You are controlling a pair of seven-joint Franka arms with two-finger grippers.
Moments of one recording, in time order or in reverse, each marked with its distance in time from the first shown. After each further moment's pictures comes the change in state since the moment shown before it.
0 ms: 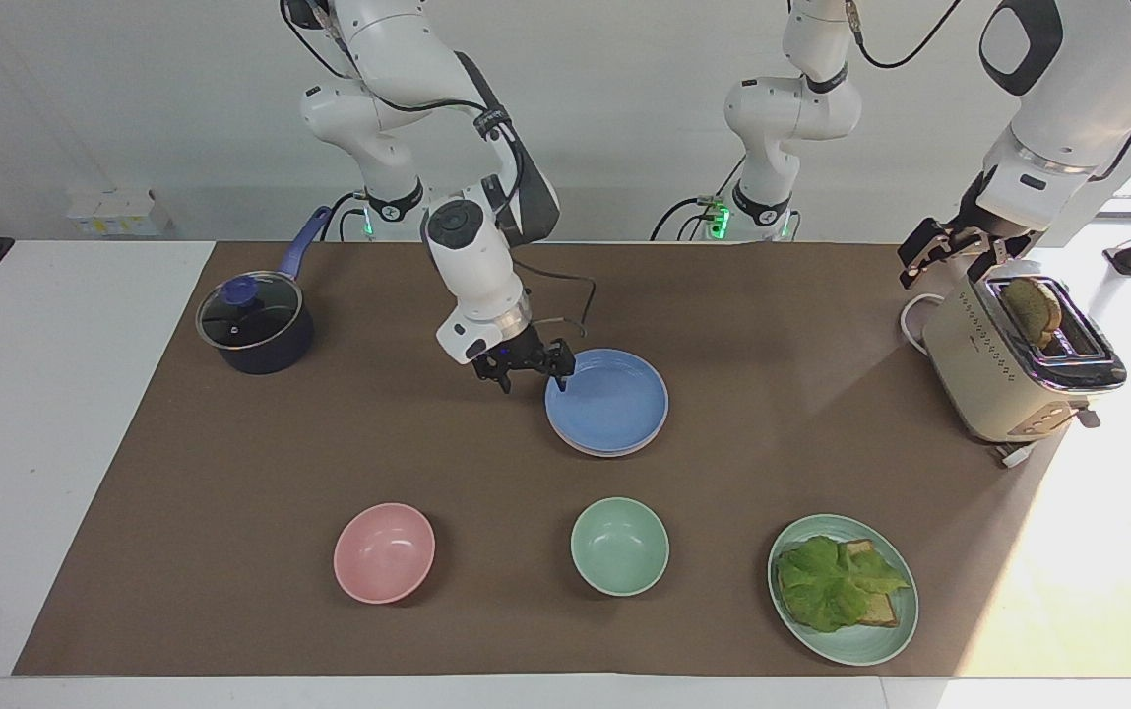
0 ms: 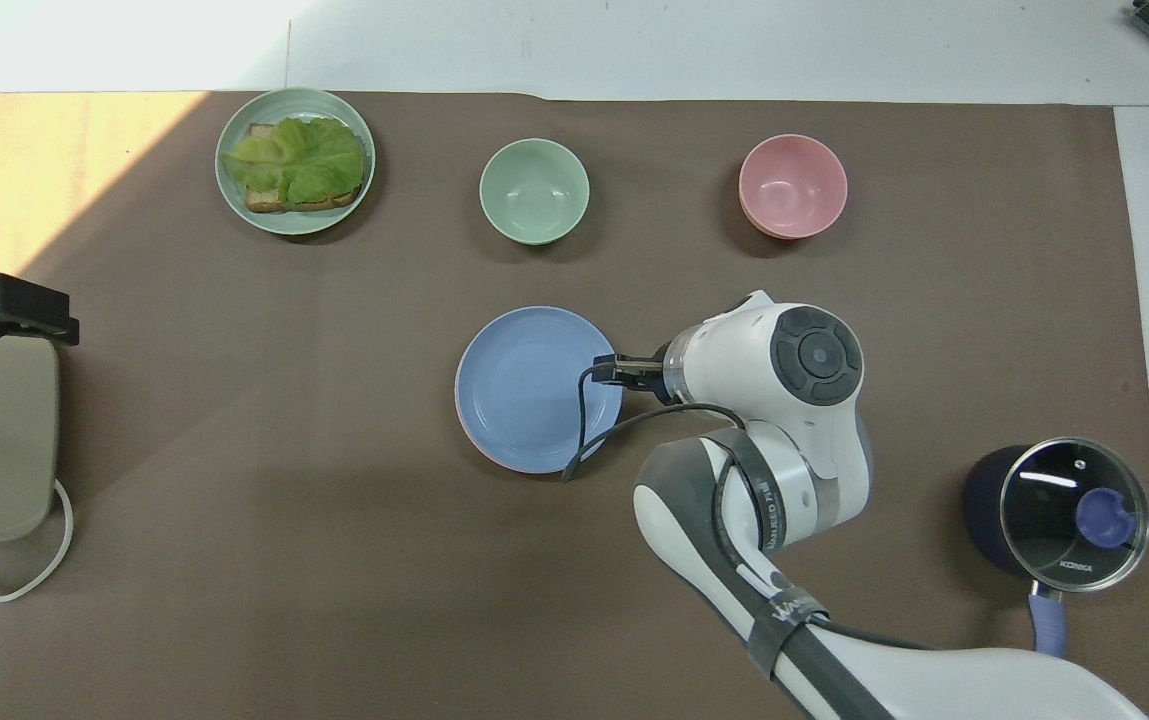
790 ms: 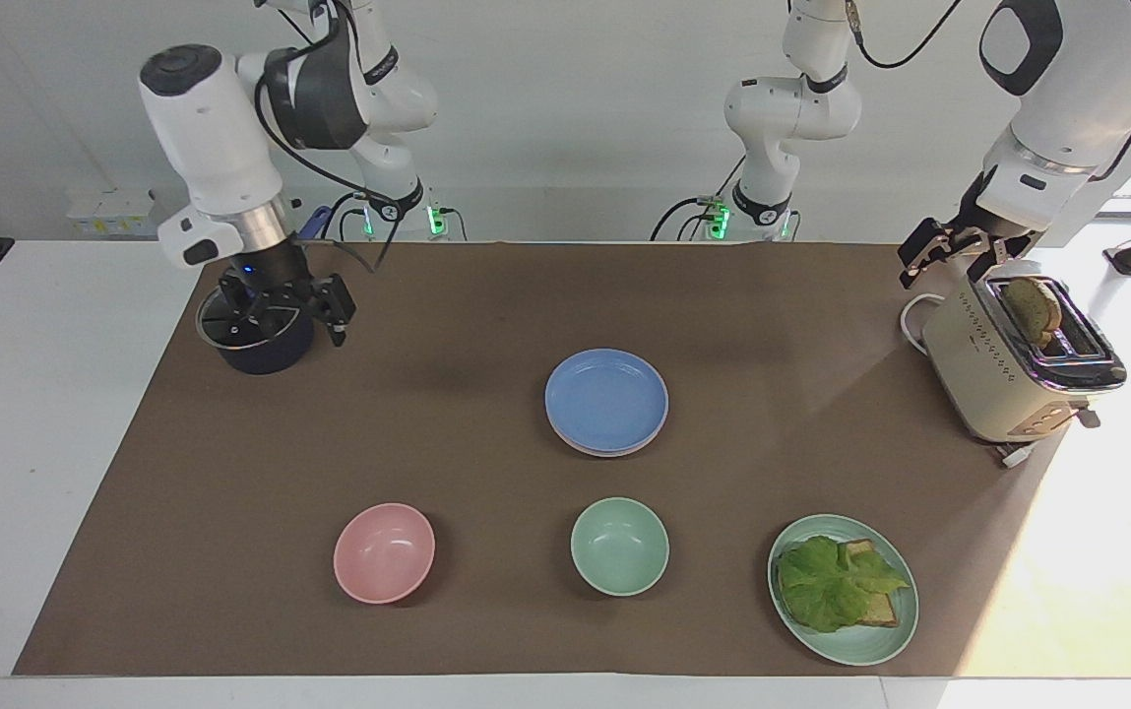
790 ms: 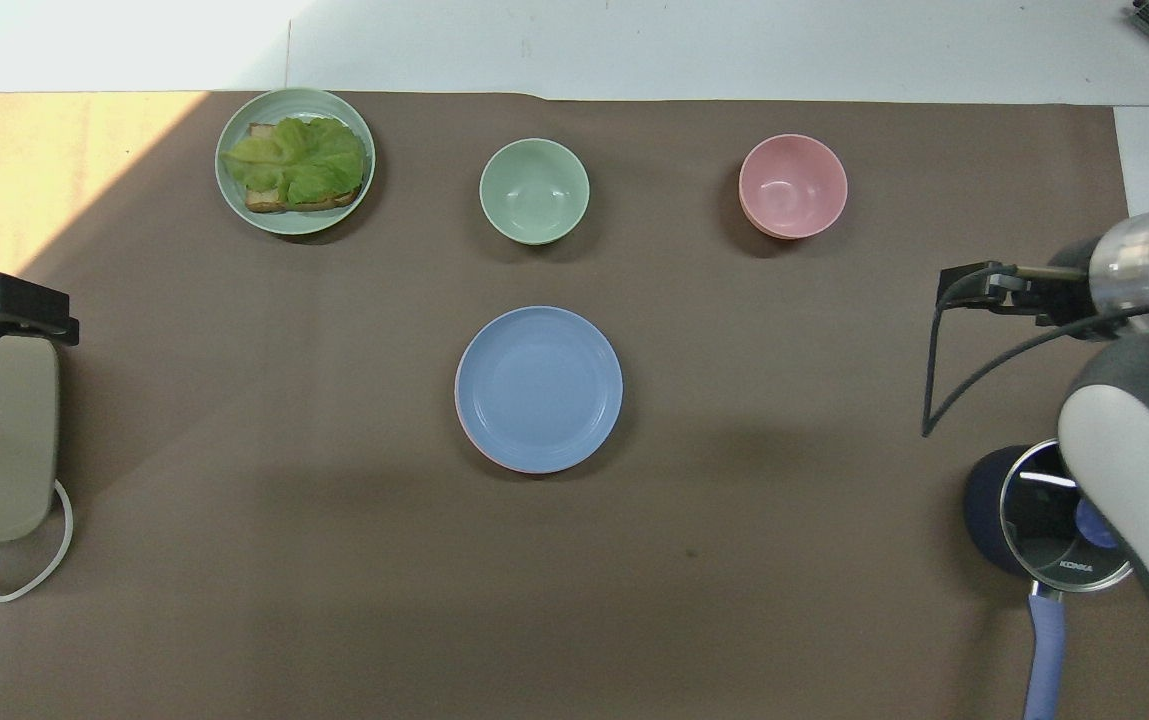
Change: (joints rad) left arm 0.000 0.000 0.000 0.000 0.000 0.000 0.000; right arm -0.420 -0.247 -0.008 0.256 -0.221 -0.536 -0.216
